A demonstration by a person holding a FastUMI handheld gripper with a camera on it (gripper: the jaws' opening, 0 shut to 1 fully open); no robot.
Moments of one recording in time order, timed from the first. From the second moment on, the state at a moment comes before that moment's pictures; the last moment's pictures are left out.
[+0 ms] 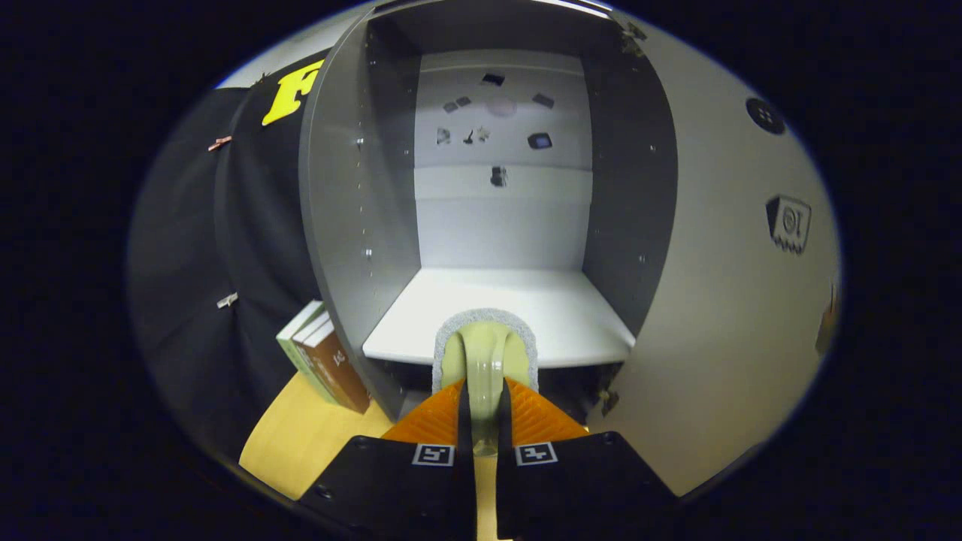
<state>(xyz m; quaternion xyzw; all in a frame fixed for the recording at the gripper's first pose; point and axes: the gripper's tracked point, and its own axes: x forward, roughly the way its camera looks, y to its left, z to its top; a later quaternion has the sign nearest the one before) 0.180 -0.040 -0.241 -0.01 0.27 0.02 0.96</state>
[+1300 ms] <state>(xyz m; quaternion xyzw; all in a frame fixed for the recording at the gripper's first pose) 0.364 -0.051 -0.294 0.04 0.25 0.00 0.97</state>
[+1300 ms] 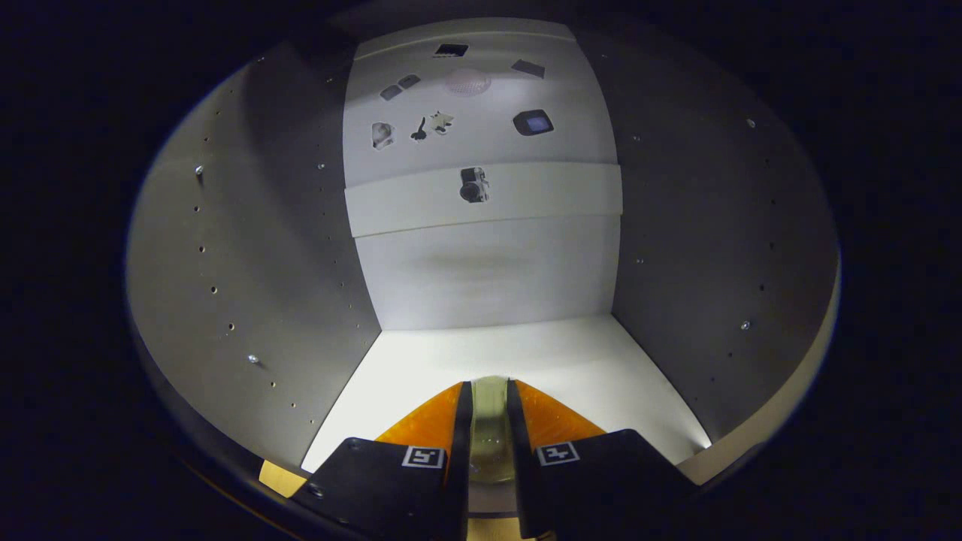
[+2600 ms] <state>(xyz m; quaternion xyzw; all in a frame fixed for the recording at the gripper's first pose) 0.056 -0.009 -0.099 0.03 0.07 0.03 1.00</state>
